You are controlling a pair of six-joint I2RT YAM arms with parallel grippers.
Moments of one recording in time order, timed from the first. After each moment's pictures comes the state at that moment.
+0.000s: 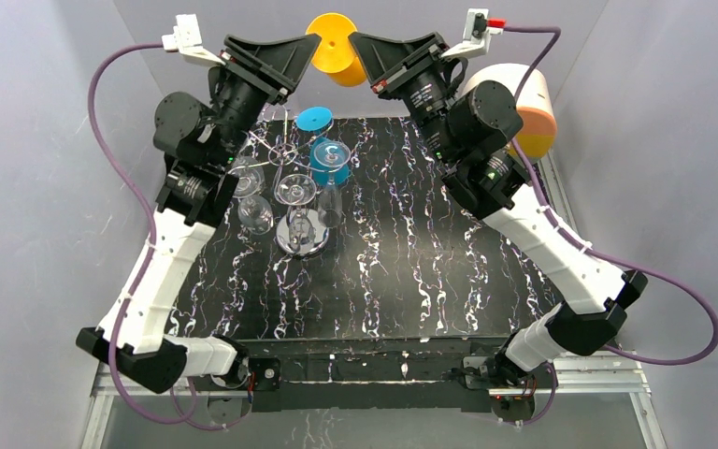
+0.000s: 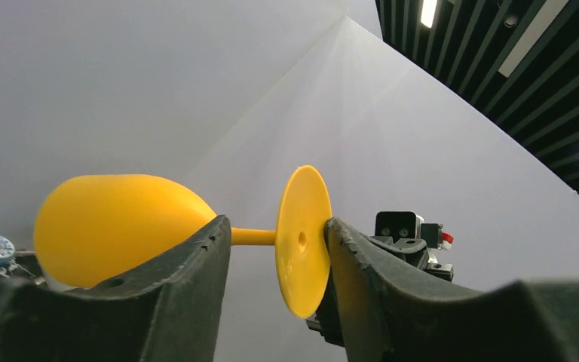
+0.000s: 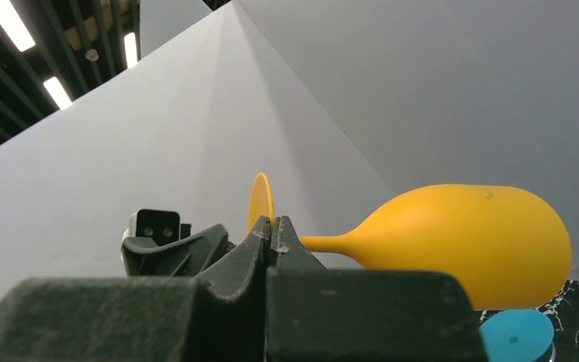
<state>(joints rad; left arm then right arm) -0.47 1.26 1.66 0.10 0.09 -0.94 0.89 1.50 1.89 0.15 0.25 0.73</state>
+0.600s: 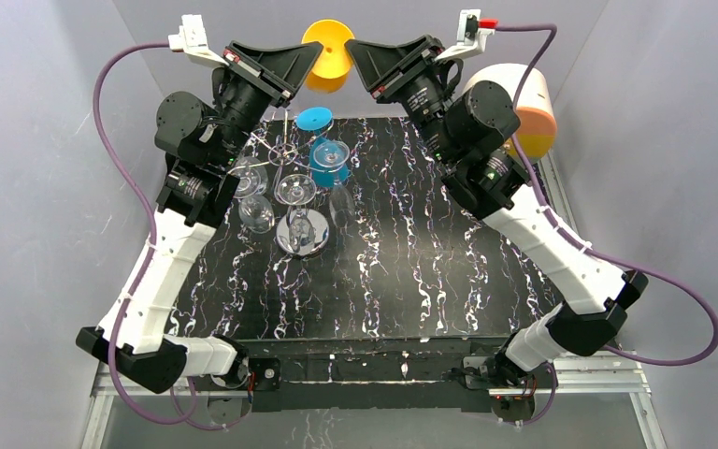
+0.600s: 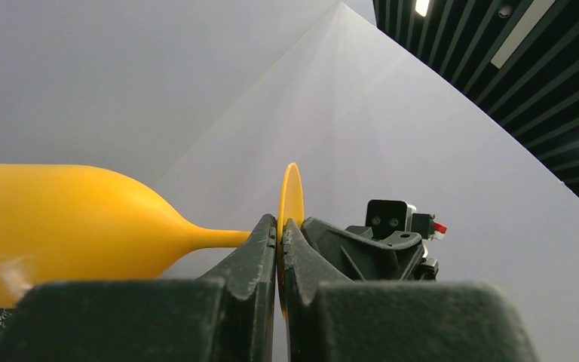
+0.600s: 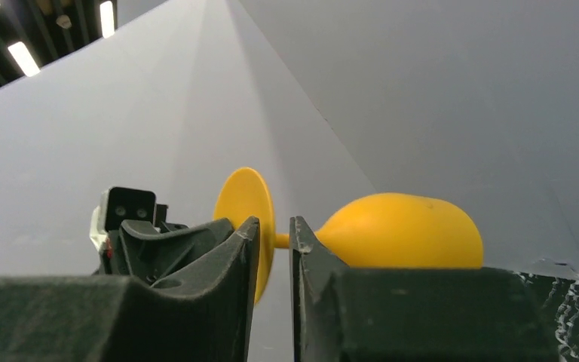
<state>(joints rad) -0.47 1.29 1.68 0.08 0.13 -1.00 0.88 1.50 1.88 0.12 0.21 0.66</state>
